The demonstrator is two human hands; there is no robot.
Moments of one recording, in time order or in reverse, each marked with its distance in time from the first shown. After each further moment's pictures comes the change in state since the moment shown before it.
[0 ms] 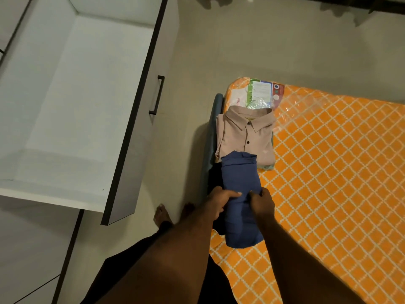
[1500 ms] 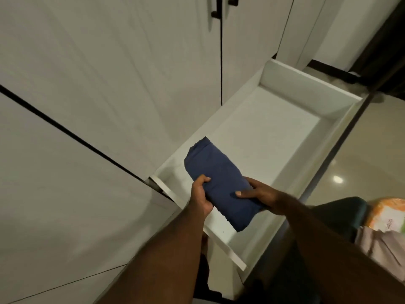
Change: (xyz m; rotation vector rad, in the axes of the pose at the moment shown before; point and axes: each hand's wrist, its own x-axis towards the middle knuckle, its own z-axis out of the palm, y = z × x) left_hand -0.160 0.082 -0.512 -1.161 0.261 0.556; right_hand -0.215 -0.376 0.355 -0.485 -1.225 -0.368
